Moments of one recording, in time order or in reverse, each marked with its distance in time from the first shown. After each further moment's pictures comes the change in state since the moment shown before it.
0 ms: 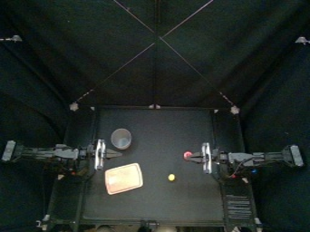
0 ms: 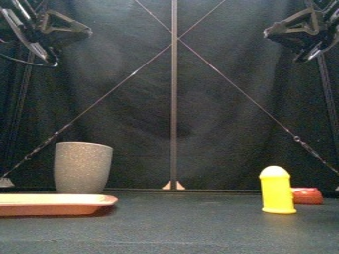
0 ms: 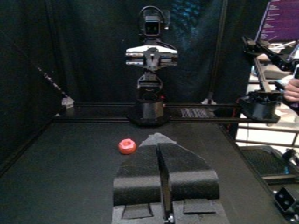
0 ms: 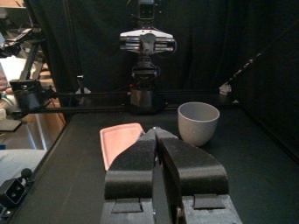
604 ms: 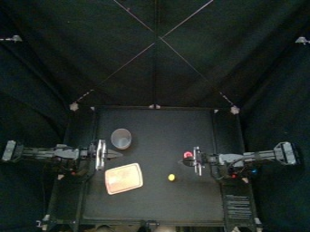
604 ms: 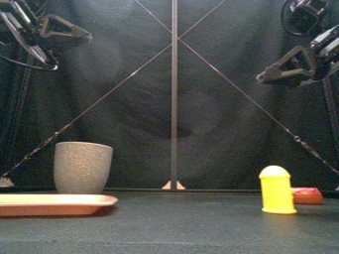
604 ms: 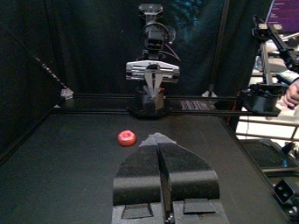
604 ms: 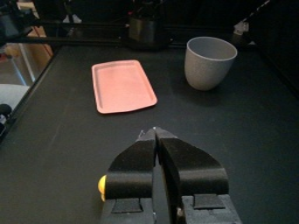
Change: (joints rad) left arm 0.002 0.009 0.006 -0.008 0.023 0.002; right arm 0.006 0.262 0.014 -0.051 0.021 0.002
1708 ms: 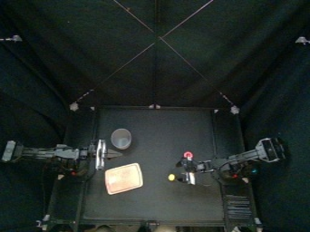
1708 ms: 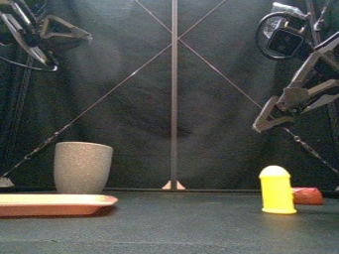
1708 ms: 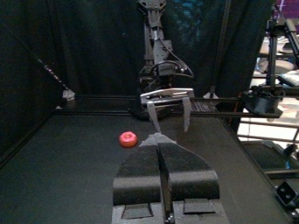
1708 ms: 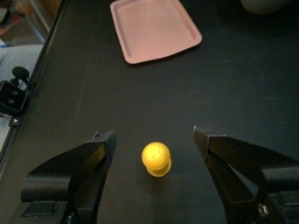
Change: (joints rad) left arm 0.023 0.000 0.009 0.002 -0.020 0.000; right arm 0.166 0.362 -0.072 0.164 -0.021 0.083
